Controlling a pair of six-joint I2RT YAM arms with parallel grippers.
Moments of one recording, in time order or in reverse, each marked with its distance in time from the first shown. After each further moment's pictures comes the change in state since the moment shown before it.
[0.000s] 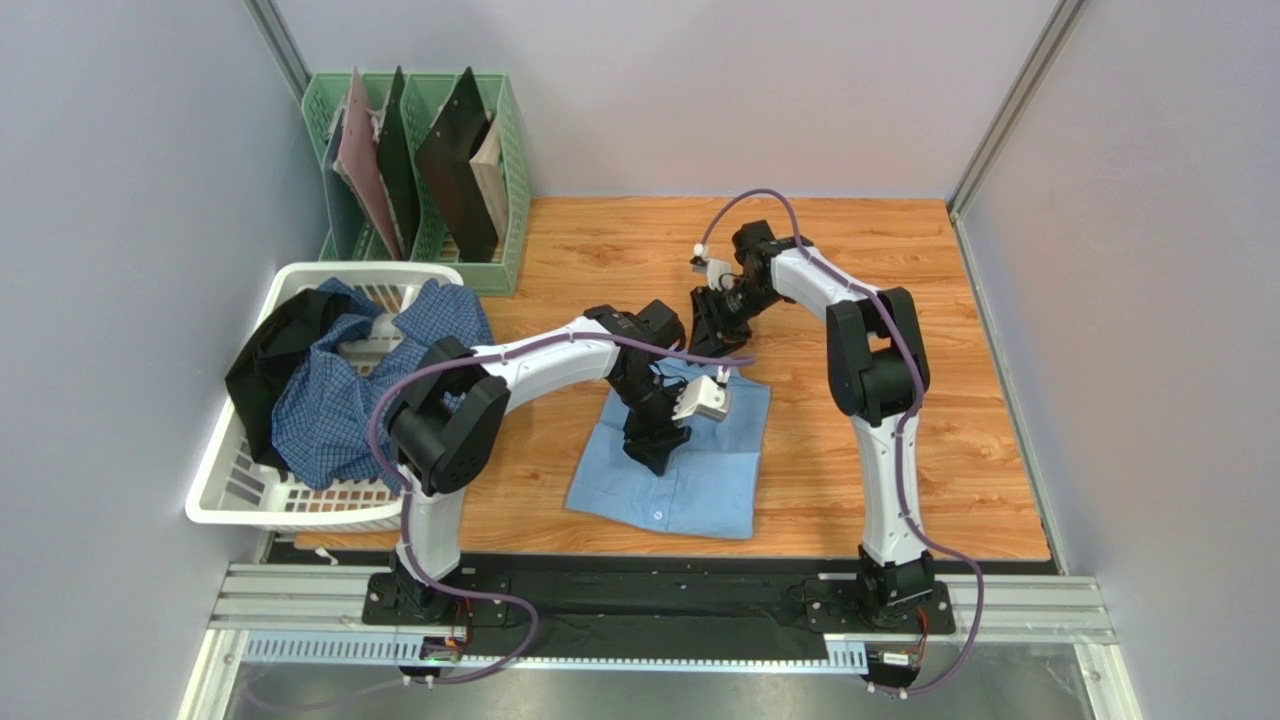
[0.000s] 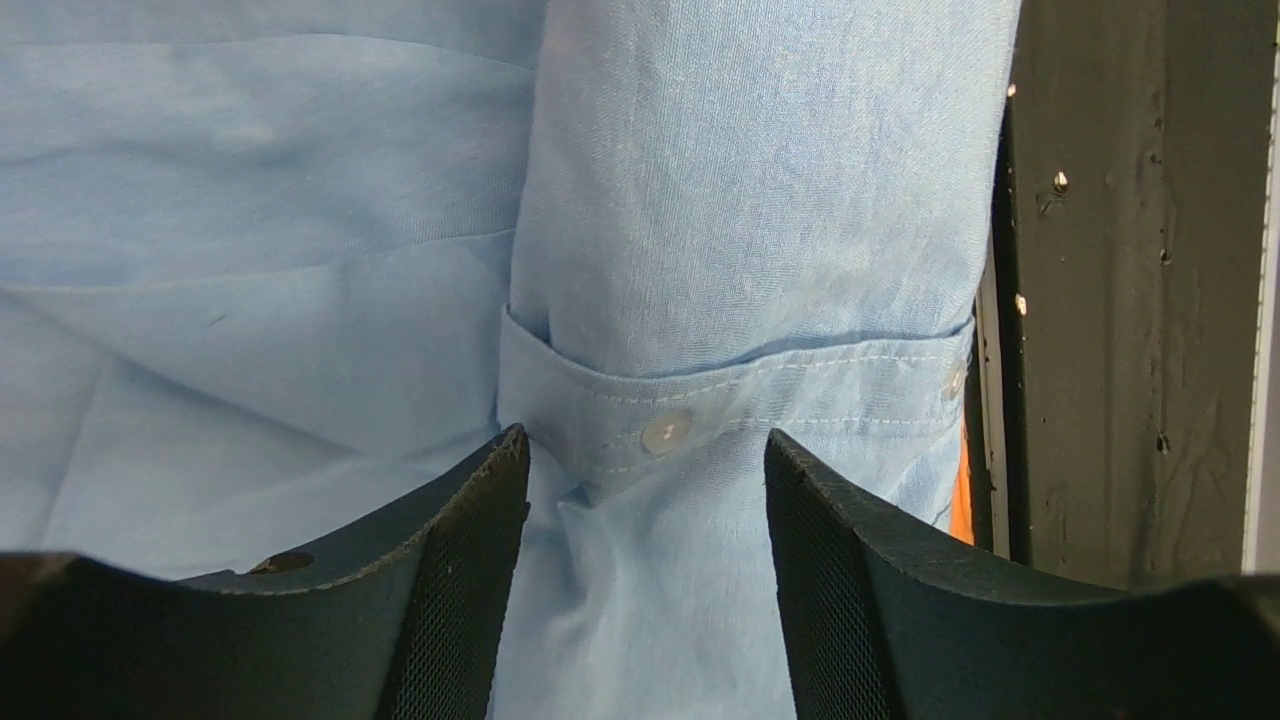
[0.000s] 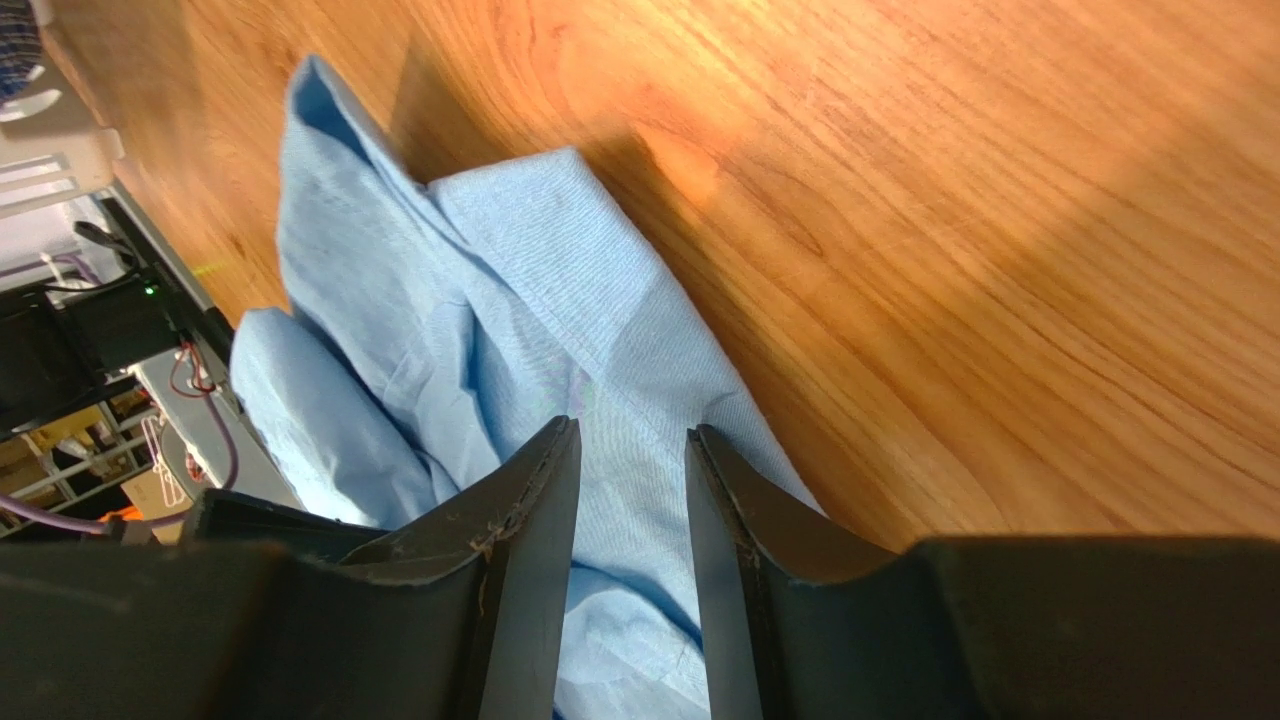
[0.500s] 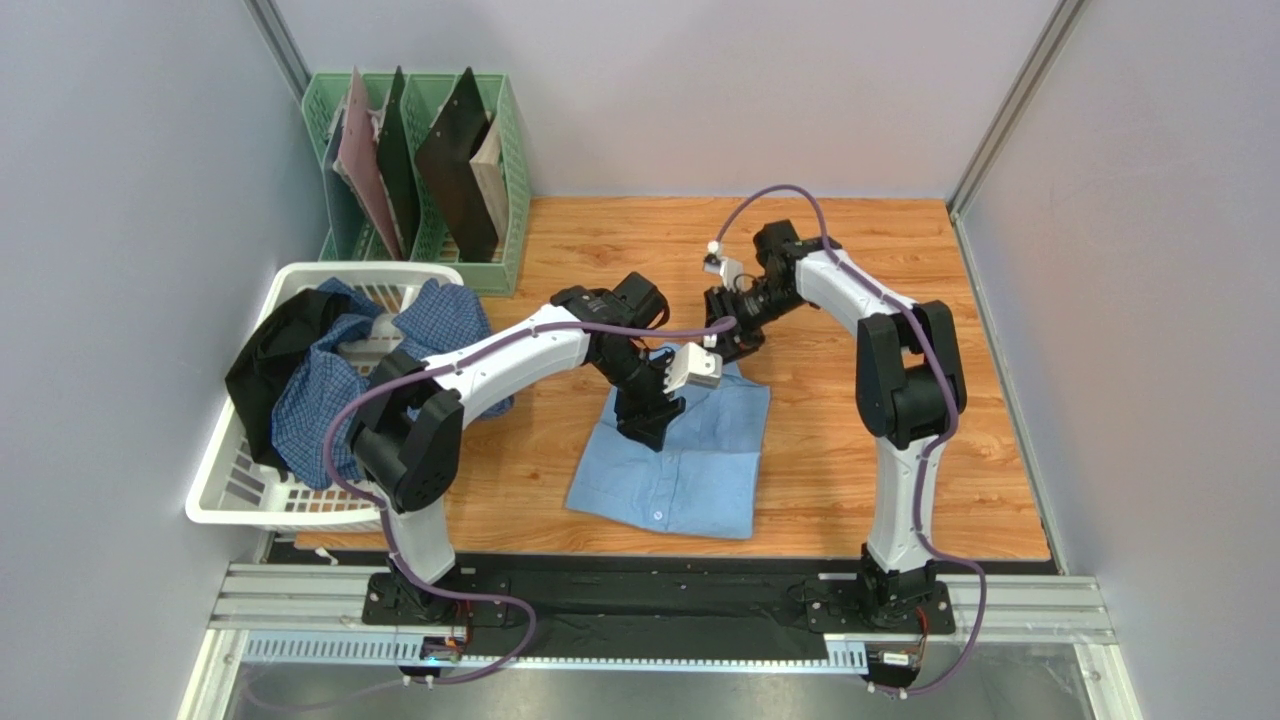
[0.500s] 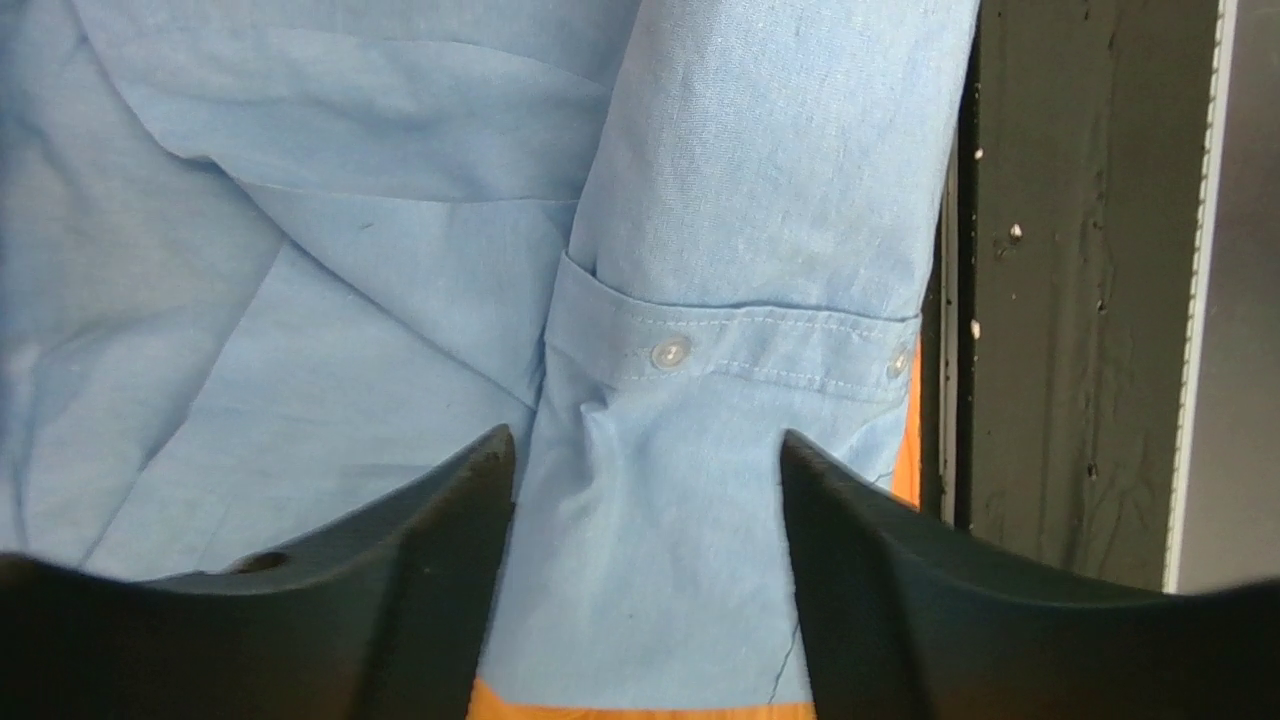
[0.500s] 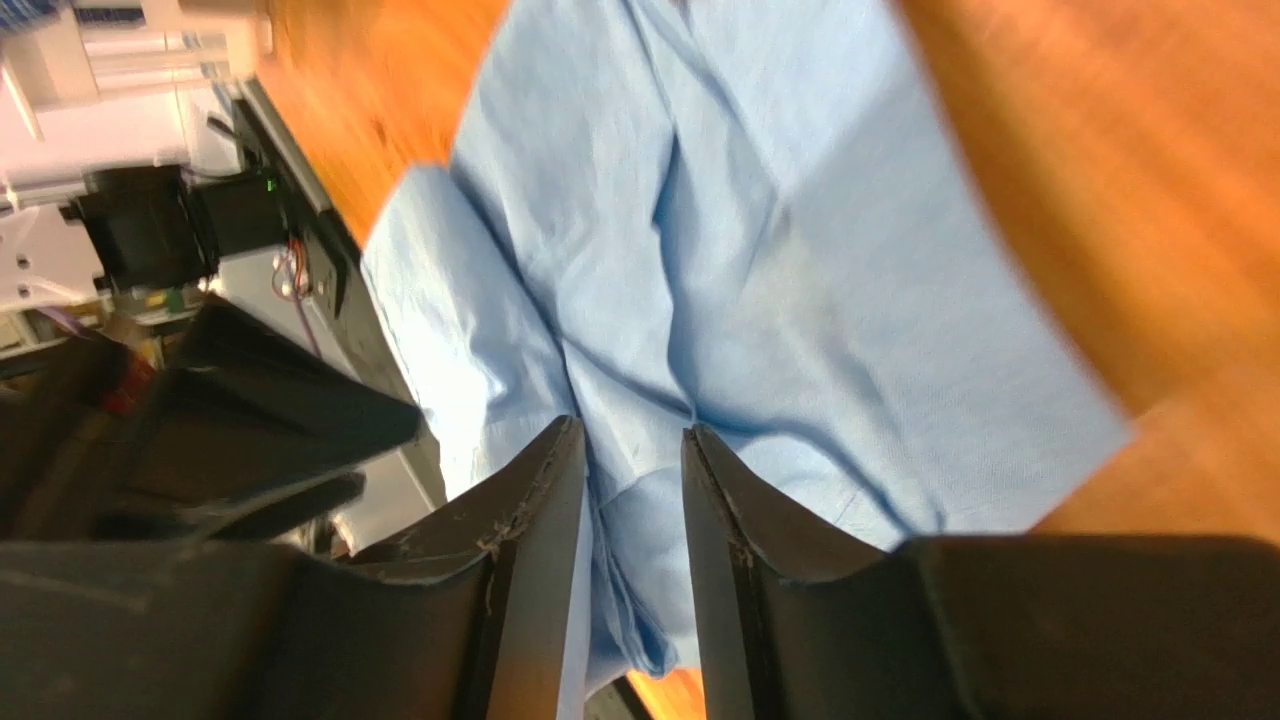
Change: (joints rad) left arm 0.038 -0.129 0.020 -0.018 -0.026 -0.138; right arm -0.017 -0.206 -0.187 -0.045 -0.139 -0.071
